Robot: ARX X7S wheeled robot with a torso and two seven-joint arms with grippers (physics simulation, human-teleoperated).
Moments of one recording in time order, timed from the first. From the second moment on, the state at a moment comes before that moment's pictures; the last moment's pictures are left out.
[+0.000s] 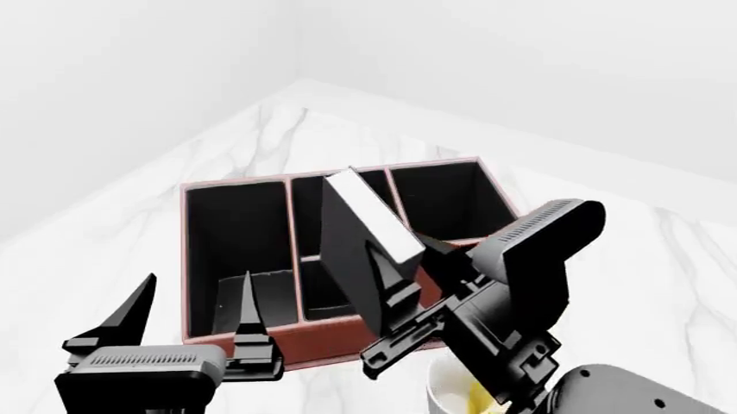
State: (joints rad) left arm 0.13 -0.39 0.22 0.77 -0.30 -0.32 -0.46; right arm 0.50 0.51 -0.30 -0.82 1.06 0.86 0.40
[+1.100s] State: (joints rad) left arm 0.13 -0.40 0.24 0.75 -0.30 -0.30 -0.47; right arm 0.89 0.51 -0.22 -0.50 1.14 0.89 0.45
